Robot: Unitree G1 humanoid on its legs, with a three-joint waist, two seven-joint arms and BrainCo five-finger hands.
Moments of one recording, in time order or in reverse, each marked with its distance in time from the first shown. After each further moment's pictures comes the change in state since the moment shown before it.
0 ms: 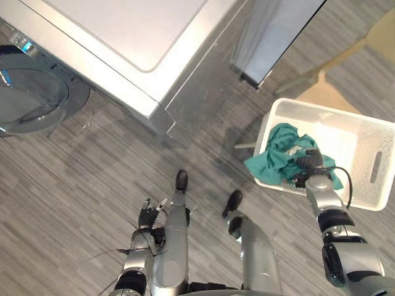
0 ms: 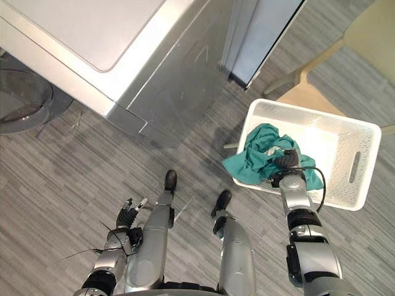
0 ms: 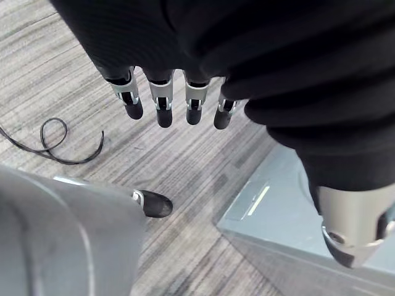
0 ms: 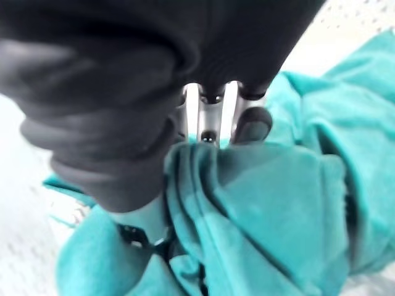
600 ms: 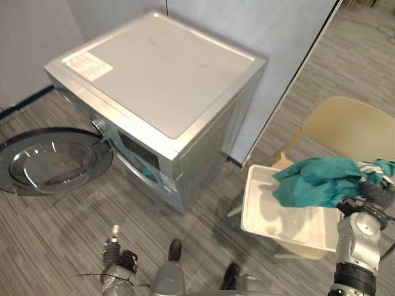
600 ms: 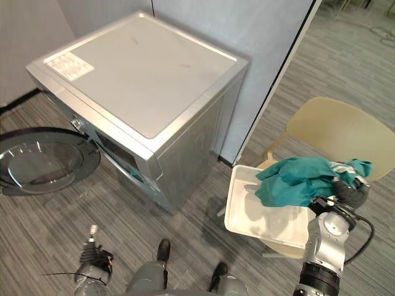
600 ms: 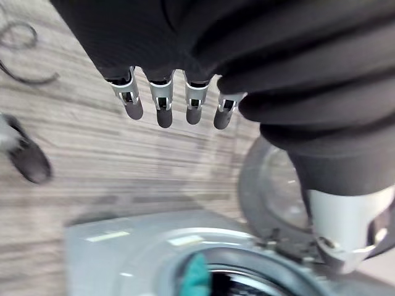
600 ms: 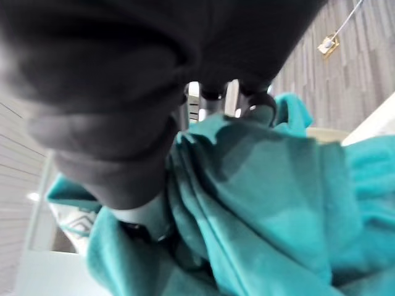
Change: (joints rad) left arm 0.219 -0.057 0.364 -0.487 -0.339 -0.014 0.071; right arm 0.391 0.219 -0.253 -0.700 0.094 -0.025 -0.084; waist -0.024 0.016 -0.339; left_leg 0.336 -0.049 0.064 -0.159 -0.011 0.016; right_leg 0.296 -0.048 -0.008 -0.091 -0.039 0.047
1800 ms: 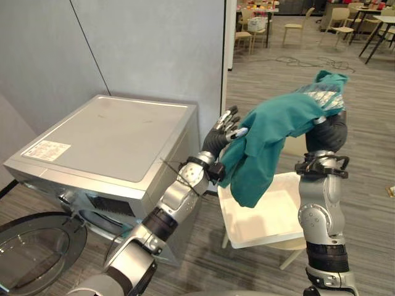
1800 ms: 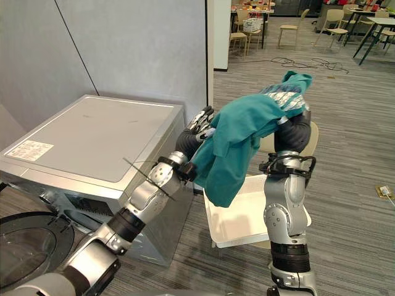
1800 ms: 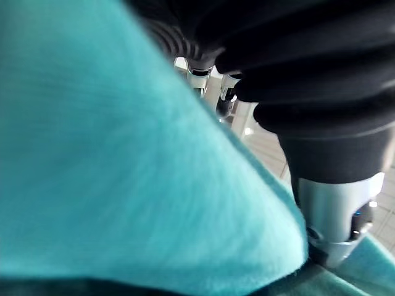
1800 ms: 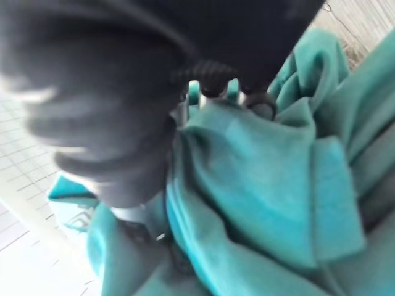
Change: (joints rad) left arm -0.818 0.088 -0.968 0.083 -0.007 -0.005 -0.198; right arm -0.158 -0.035 0.521 -0.200 0.524 -0.151 0.311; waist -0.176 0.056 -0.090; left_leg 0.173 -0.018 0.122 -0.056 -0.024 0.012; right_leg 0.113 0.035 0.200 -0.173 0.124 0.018
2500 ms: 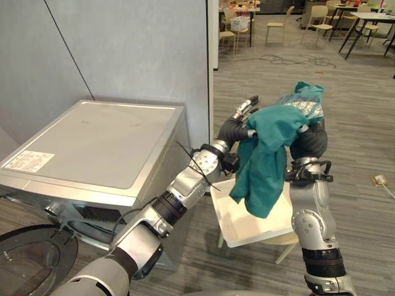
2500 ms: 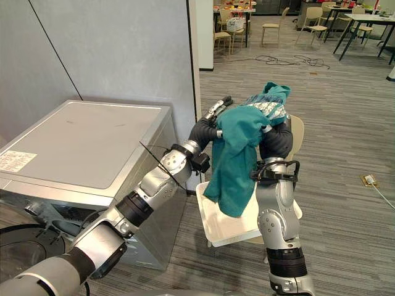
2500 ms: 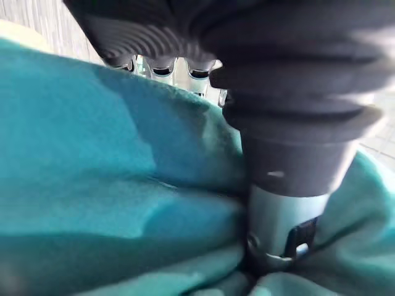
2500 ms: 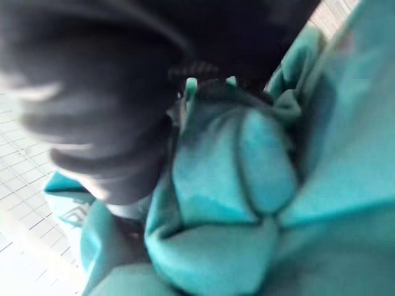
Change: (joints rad) left arm -0.085 -0.036 -0.109 0.027 -0.021 0.019 0.006; right arm 0.036 -0.002 0.068 0.001 0.046 -0.015 0.016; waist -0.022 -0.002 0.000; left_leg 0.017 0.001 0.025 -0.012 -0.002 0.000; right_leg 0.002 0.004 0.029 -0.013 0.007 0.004
